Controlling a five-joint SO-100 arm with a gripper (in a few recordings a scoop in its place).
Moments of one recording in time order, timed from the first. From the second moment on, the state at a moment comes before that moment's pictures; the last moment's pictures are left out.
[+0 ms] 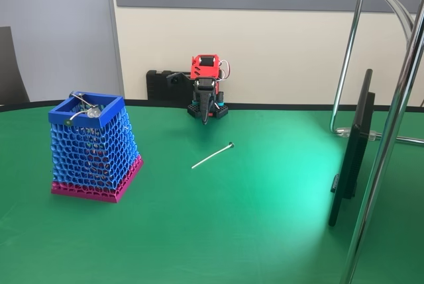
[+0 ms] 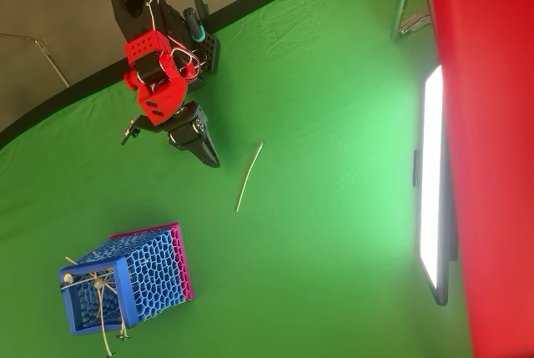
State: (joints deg) arm 0.7 190.1 176.2 49.7 0.5
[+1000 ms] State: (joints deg) arm 0.7 189.9 176.2 49.7 0.5
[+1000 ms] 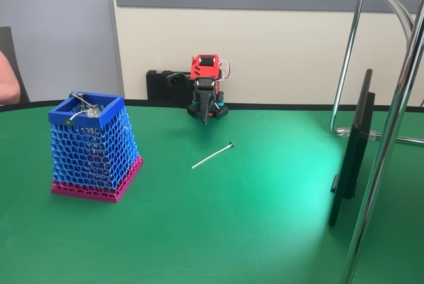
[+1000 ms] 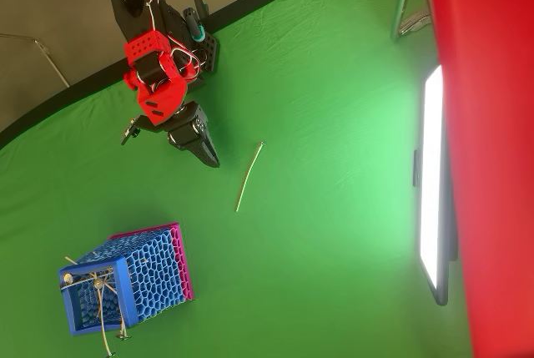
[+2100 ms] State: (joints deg) arm -4.4 129.1 149.2 43.4 -9.3
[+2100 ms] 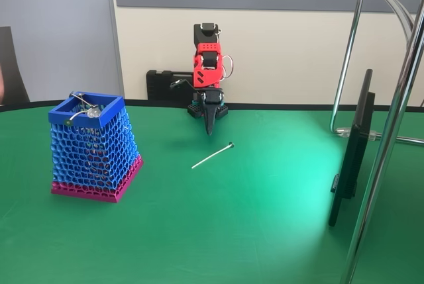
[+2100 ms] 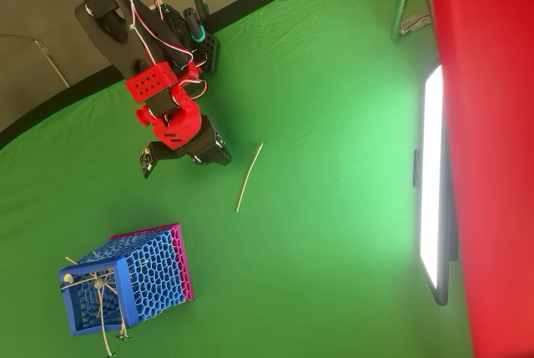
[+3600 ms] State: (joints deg) arm -16.6 86.1 112.1 67.7 -31.3
